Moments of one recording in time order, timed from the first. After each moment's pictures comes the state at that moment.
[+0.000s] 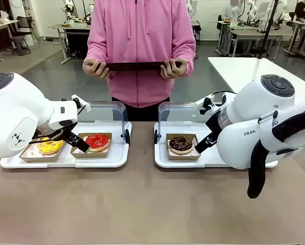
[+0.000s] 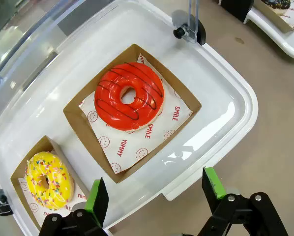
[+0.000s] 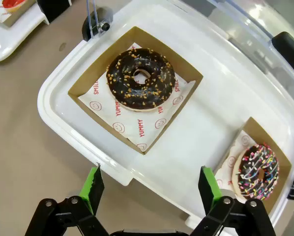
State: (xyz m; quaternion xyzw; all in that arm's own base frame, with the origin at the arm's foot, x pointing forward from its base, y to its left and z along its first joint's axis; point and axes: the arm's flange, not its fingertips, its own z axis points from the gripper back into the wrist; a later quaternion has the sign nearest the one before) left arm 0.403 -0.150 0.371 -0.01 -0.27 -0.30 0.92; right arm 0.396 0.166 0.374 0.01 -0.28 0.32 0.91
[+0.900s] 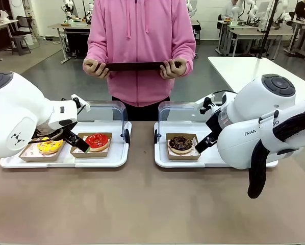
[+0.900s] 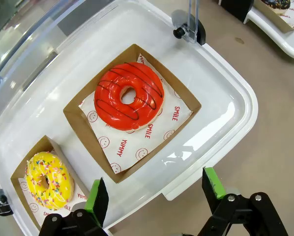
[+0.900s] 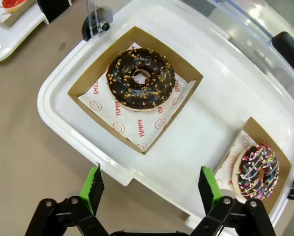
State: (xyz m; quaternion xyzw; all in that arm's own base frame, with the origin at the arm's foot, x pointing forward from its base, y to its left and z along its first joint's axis) left arm 0.403 -0.150 0.371 -0.01 -0.27 -0.30 0.92; right arm 0.396 0.166 0.374 0.01 -0.28 0.32 0.91
